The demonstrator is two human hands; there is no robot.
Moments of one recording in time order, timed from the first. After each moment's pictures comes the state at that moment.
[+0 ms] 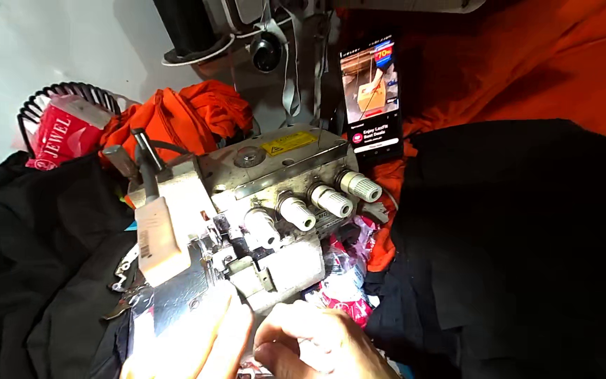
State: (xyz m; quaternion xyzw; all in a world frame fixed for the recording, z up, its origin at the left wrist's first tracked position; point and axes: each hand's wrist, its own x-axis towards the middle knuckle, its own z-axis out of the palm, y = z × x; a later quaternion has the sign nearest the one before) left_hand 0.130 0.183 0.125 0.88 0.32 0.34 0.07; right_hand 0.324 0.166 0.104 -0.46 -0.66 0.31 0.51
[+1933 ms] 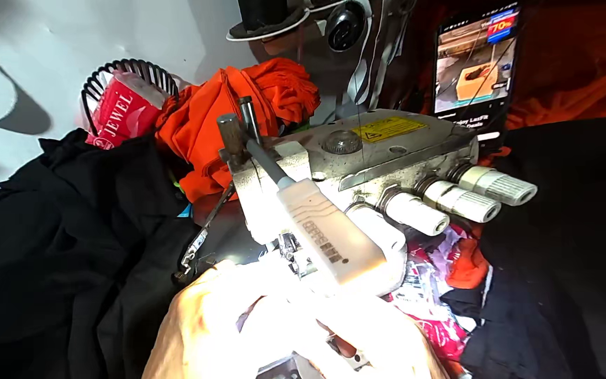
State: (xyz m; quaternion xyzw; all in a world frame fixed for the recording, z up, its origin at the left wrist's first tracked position) left_hand 0.098 0.270 0.111 0.87 0.36 0.35 0.05; right_hand 0.288 0.194 0.075 -0.54 -0.70 0.07 0.46
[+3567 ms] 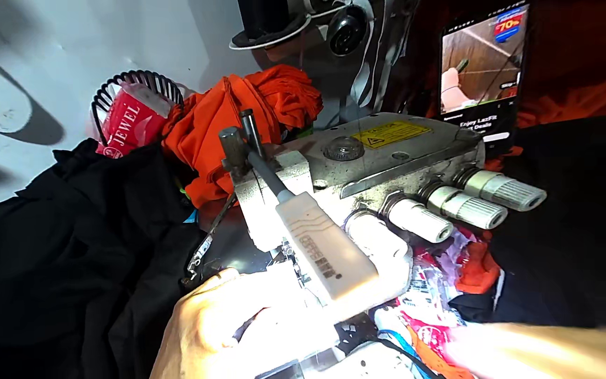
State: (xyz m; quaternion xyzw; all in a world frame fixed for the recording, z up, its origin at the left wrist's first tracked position) left_hand 0.088 0.277 0.105 0.87 0.31 0.36 0.10; right_hand 0.368 0.133 0.155 -0.55 -0.76 0.10 0.32
